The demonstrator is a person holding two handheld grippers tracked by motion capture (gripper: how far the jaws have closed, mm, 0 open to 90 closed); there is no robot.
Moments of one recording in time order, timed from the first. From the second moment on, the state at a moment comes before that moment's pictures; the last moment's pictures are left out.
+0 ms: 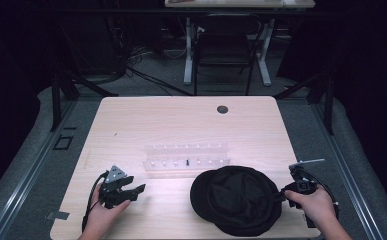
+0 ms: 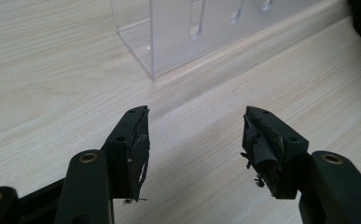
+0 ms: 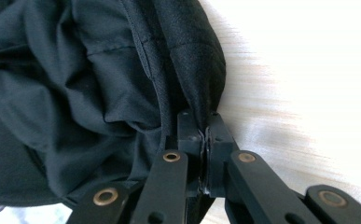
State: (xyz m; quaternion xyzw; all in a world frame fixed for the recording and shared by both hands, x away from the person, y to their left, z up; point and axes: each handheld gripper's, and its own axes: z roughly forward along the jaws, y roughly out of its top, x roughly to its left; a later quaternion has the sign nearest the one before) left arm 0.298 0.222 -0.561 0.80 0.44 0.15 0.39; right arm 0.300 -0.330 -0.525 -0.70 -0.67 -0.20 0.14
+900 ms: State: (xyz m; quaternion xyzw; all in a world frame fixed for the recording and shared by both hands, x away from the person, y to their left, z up) left arm 0.298 0.223 -0.561 0.80 0.44 0.15 0.39; right arm 0.294 -0.326 -0.465 -0.66 -0.67 -0.28 0.19
